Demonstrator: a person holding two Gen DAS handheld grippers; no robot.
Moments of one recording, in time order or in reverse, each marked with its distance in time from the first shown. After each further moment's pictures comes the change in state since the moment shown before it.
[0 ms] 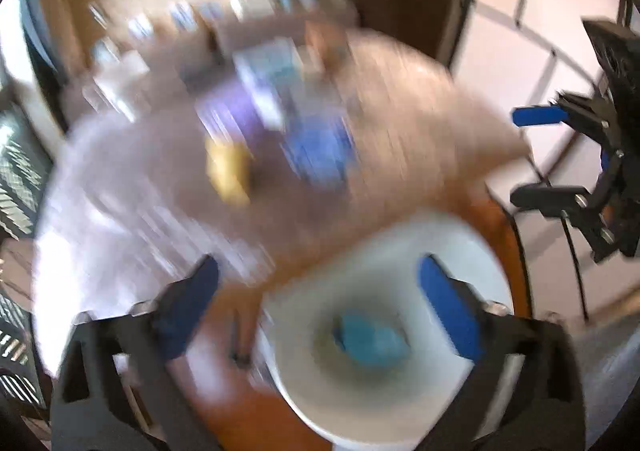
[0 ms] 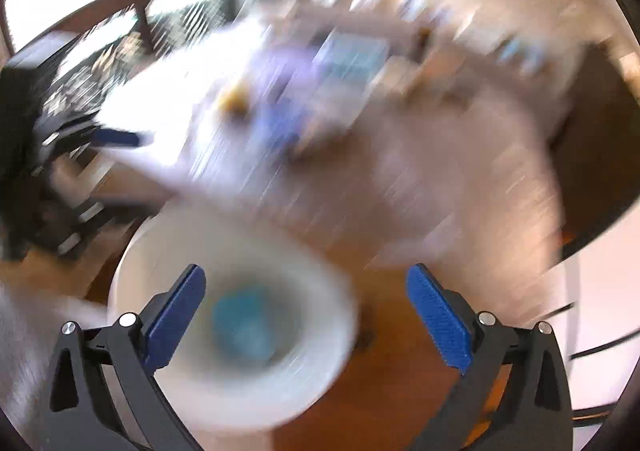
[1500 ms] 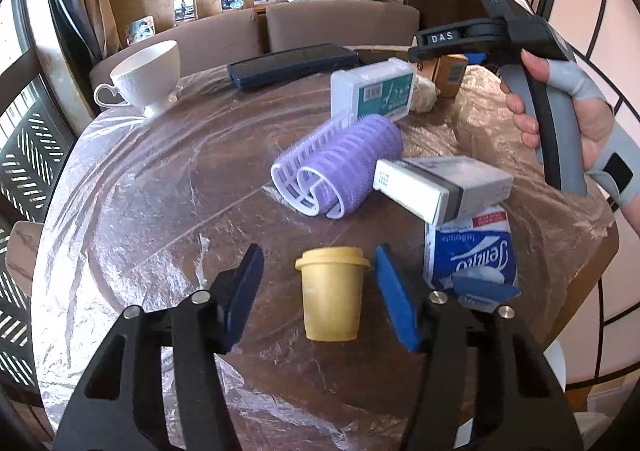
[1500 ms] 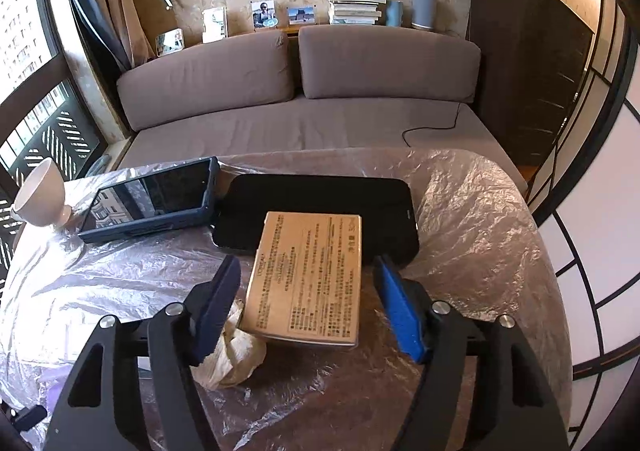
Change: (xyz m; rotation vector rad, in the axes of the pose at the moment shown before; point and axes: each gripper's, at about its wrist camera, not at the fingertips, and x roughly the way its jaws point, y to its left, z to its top) left arm 0.100 0.090 0.049 -0.110 0.106 0.086; right arm 0.252 -0.127 0.156 0.407 0.092 -0.129
